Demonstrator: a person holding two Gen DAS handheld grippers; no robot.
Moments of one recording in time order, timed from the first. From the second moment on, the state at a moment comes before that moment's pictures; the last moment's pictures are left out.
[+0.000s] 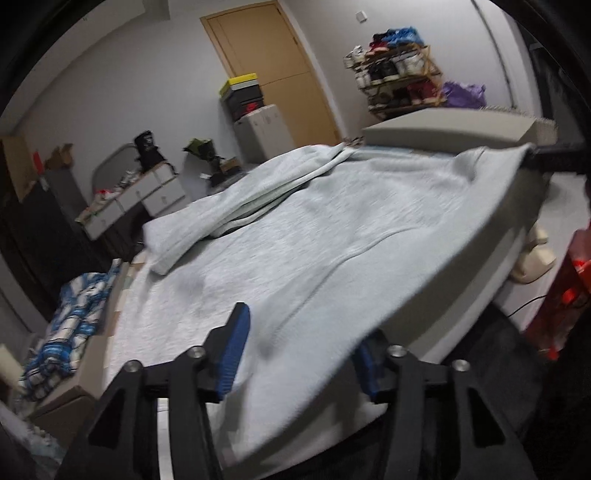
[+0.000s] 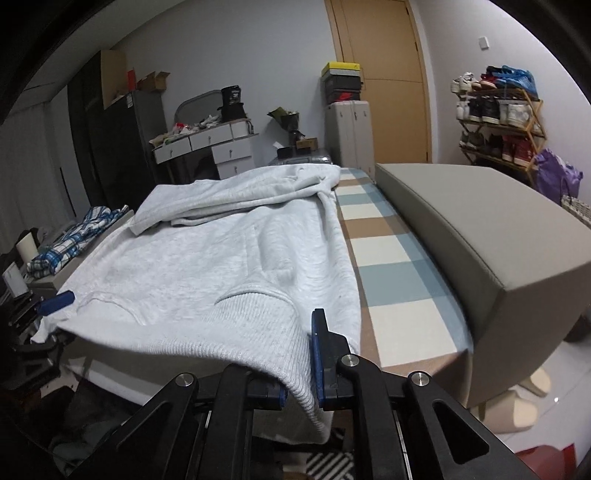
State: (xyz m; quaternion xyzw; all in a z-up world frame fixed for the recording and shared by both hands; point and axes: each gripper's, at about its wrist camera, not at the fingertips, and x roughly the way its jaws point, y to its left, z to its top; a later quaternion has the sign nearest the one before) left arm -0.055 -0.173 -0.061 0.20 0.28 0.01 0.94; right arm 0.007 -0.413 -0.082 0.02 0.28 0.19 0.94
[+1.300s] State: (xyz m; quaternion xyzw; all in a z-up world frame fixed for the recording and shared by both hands) left arm -0.155 -0.039 -0.023 0.14 0.28 0.14 0.94; right arm -0.052 -0.441 -0.046 -0.08 0.33 0.27 0.90
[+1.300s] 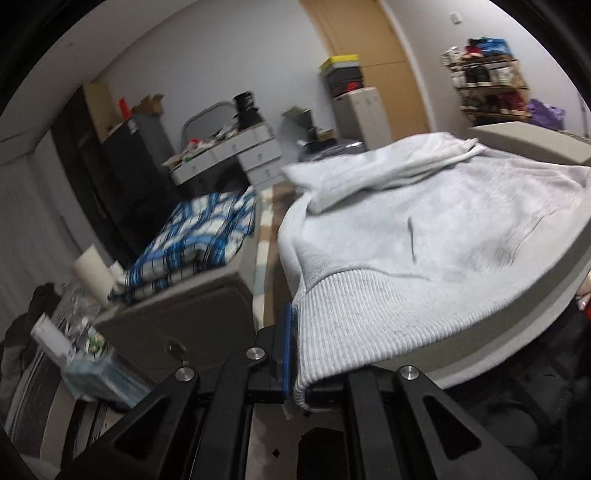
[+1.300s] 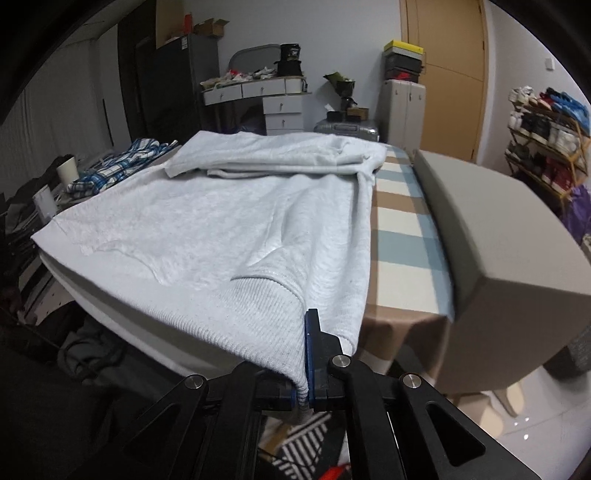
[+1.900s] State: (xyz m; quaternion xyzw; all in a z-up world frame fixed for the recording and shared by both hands) left arm 0.039 0.031 0.072 0.07 0.29 0.04 0.95; right arm 0.130 -0.390 0.097 -0.10 0.29 0.30 0.90
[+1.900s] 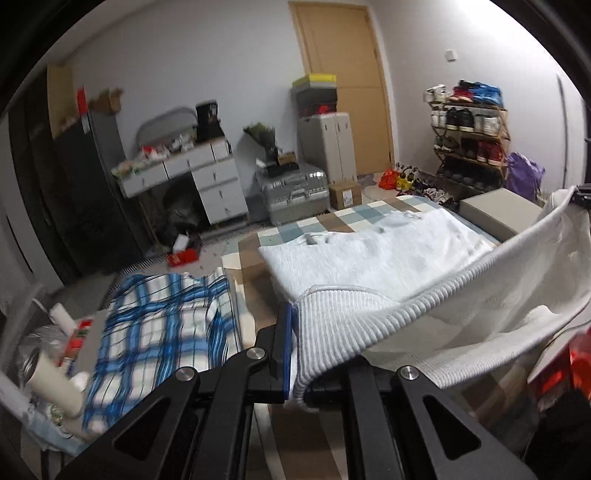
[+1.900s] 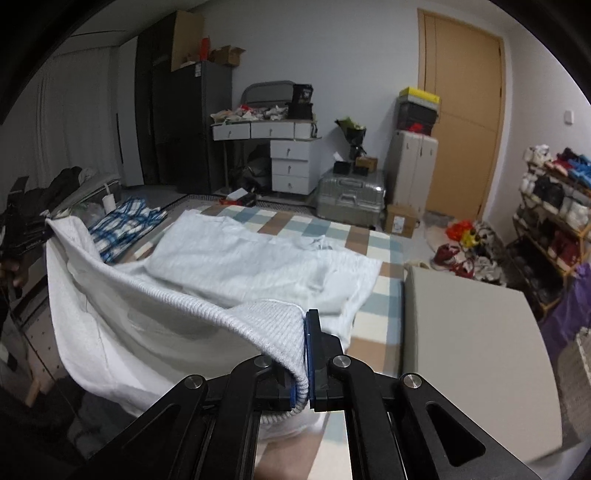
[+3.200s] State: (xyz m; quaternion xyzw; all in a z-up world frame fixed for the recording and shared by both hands) left arm 0.253 0.060 0.039 0.02 0.46 -0.09 0.88; right arm 0.368 -0.282 0.069 -0.14 0.50 0.34 0.79
